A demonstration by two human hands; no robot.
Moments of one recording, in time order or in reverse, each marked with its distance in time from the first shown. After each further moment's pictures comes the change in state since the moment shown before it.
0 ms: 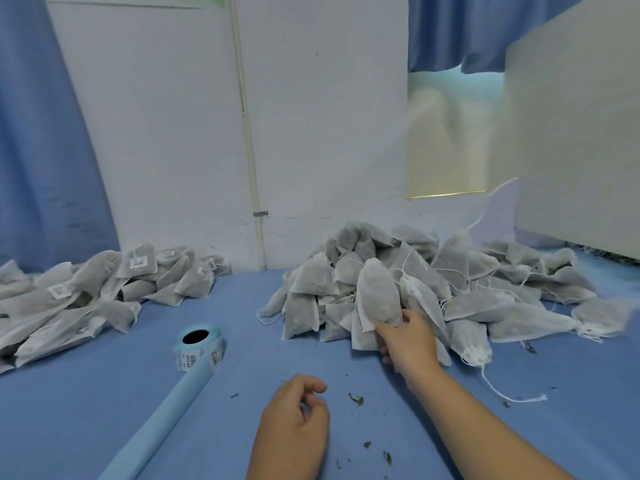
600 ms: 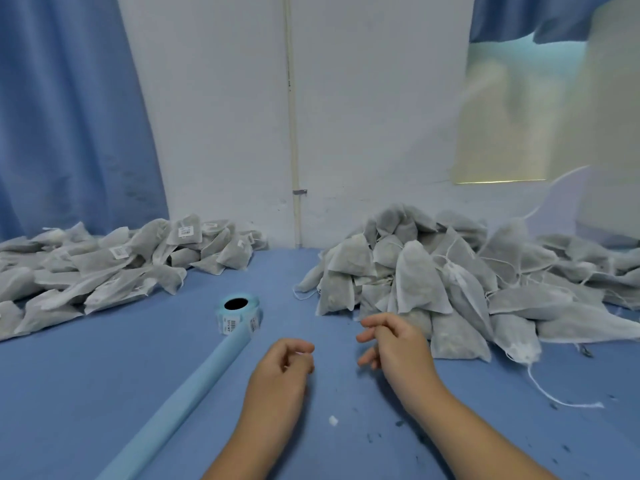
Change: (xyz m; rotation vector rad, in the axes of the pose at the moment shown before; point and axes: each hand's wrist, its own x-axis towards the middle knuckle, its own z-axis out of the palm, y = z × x) left_hand 0.005 -0.007 -0.044 -0.296 0.145 -0.176; right_hand -0.069 -0.011 0.039 0.226 -0.327 -0.076
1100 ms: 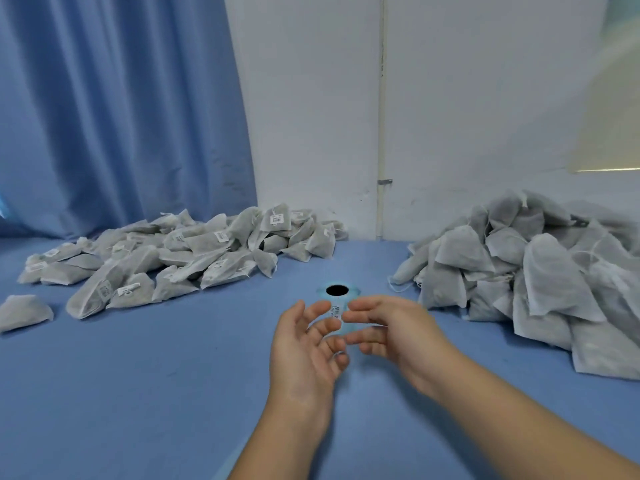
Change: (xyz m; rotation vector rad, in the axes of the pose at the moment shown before) left_hand 0.017 0.020 -0.097 -0.811 0.127 -0.251; right_hand -0.020 -0.034 0.136 0.192 -0.466 0.204
